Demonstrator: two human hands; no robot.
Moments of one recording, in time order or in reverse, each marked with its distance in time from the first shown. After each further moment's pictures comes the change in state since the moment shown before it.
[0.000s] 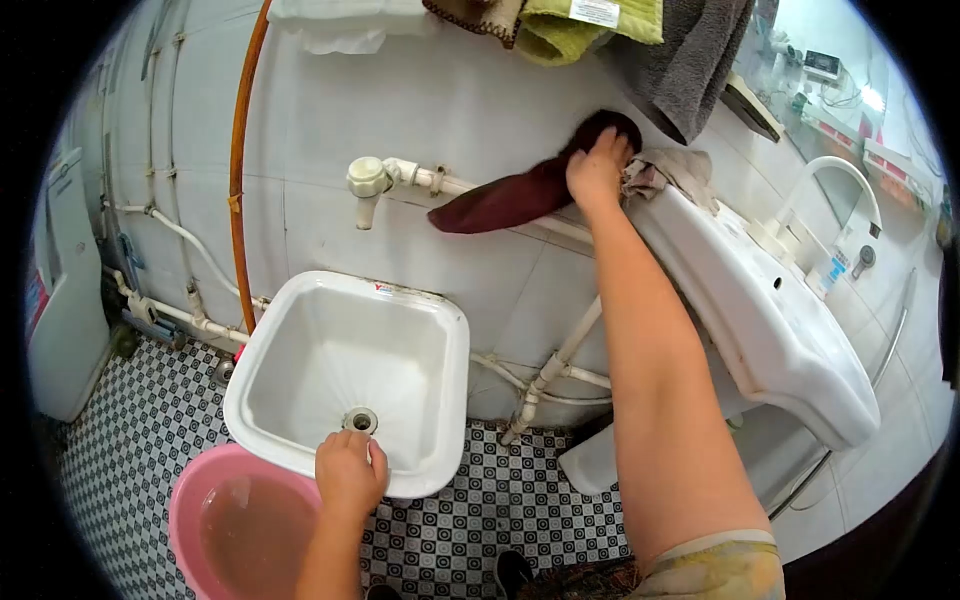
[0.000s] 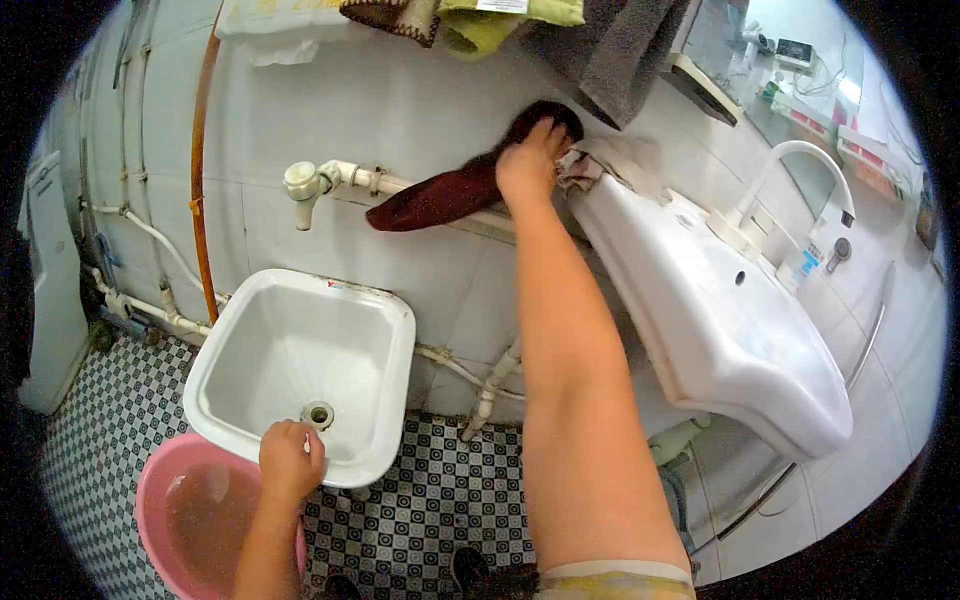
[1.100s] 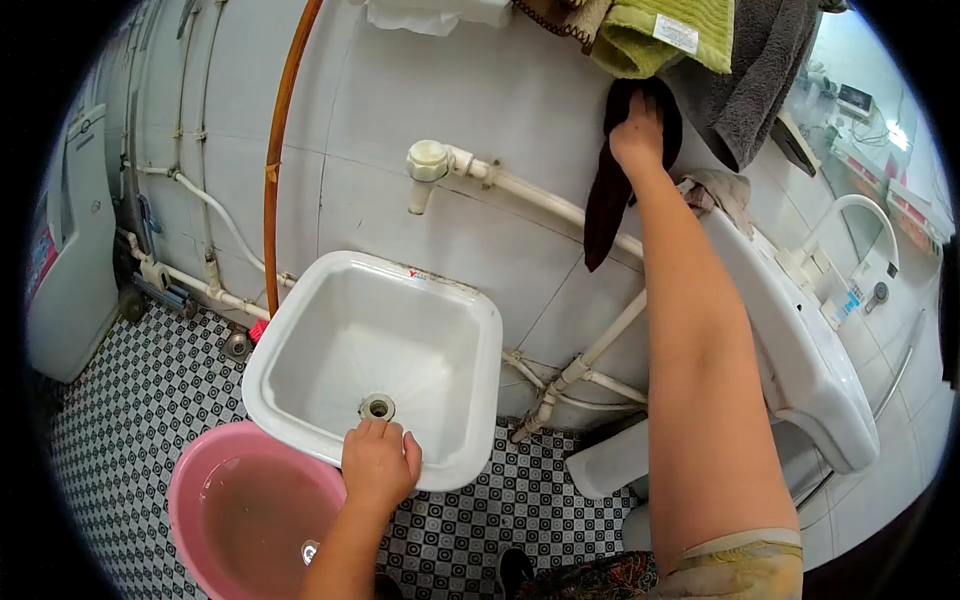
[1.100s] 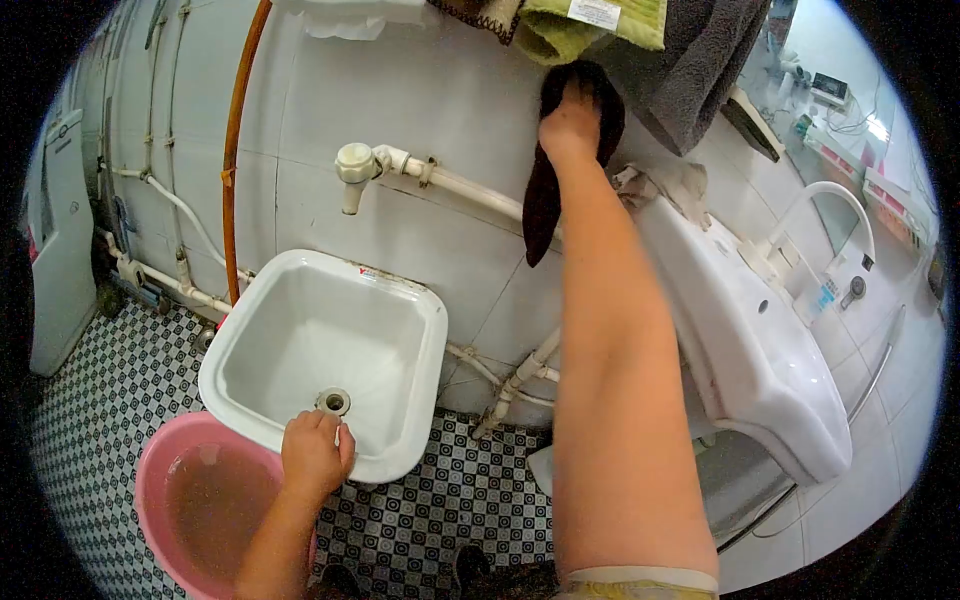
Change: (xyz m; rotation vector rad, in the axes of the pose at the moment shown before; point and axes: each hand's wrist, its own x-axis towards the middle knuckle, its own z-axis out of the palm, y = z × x) left_hand 0.000 -0.002 -0.003 0.023 -0.078 0.005; right_hand 0.054 -0.023 0.020 -0.130 0.015 -0.231
